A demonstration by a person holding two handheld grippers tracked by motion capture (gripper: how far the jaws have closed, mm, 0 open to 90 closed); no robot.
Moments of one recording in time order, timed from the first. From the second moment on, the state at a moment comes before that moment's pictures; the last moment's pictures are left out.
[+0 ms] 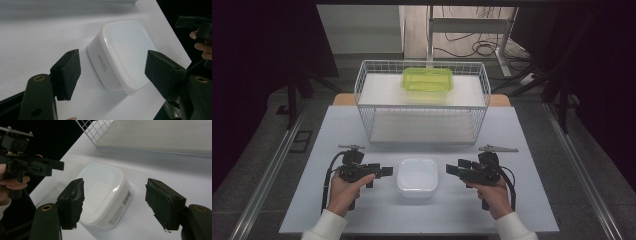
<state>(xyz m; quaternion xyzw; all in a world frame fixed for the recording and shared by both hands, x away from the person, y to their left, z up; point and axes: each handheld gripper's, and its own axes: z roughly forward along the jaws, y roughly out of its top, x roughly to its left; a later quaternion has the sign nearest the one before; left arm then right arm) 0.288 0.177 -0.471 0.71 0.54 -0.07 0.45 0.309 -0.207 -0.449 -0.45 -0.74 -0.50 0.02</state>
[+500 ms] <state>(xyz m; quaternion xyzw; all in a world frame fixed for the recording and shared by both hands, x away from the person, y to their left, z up) 0.298 0.171 -0.487 0.70 0.55 -0.10 0.45 0.324 -0.188 -0.473 -0.48 -0.73 -0.48 0.08</state>
